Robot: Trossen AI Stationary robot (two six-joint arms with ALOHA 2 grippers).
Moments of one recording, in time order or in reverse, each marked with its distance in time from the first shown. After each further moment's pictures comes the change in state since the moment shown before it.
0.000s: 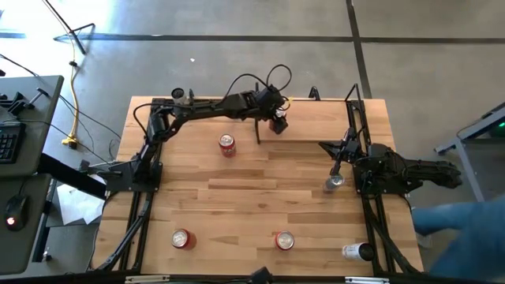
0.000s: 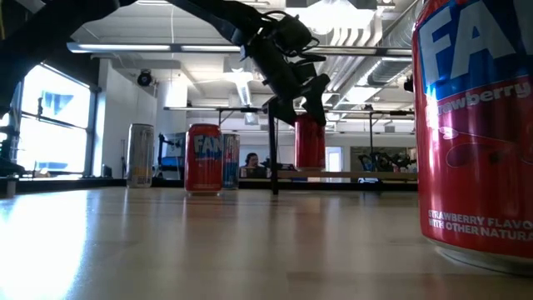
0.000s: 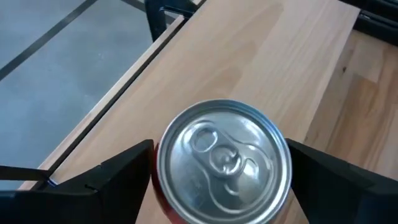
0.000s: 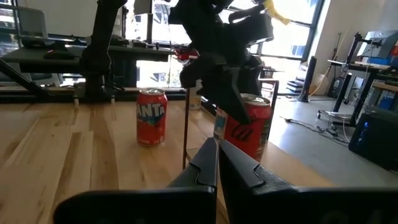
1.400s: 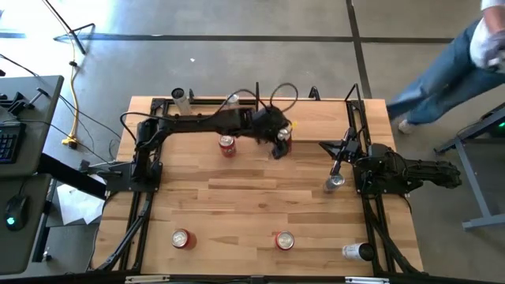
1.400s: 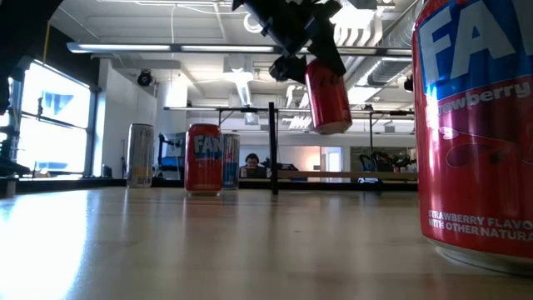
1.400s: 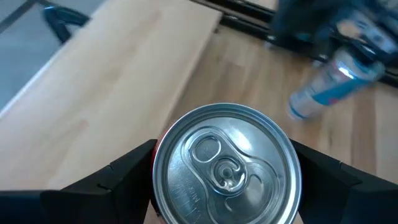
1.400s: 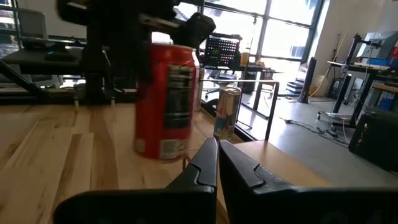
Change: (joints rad) left arm -0.189 -0.157 -0.016 -0.090 0.044 -0.070; right arm 0.000 -0.006 0.000 0.000 0.000 -0.003
